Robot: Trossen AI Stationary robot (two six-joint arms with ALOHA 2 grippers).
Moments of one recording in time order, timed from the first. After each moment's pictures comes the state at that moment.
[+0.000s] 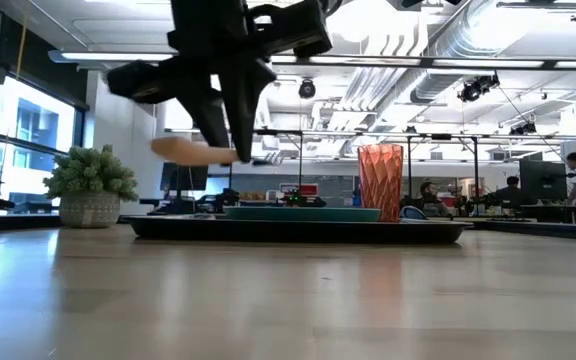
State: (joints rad) left arm -0.30 1.97 1.55 -0.95 -0.15 -1.55; right arm -0.20 1.22 1.62 -1.15 0.10 0.23
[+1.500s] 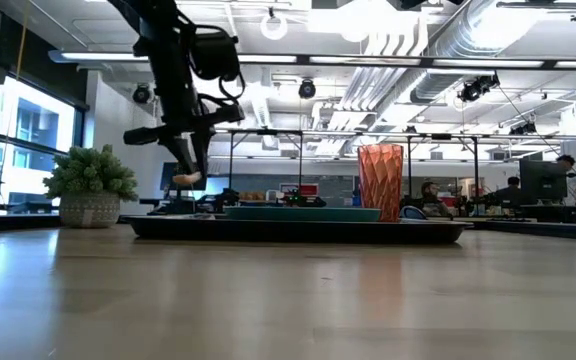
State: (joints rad) left arm 0.42 1.55 1.06 -0.74 -0.09 -1.08; right arm -0.20 1.22 1.62 -1.14 0.15 0.26
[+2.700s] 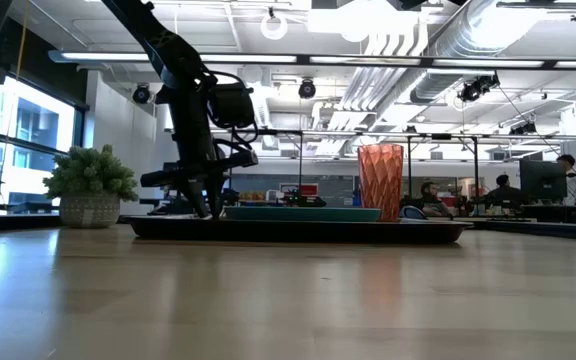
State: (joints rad) left arm 0.49 1.79 1.06 -0.57 0.03 -0.97; right arm -0.20 1.22 1.62 -1.14 0.16 0.32
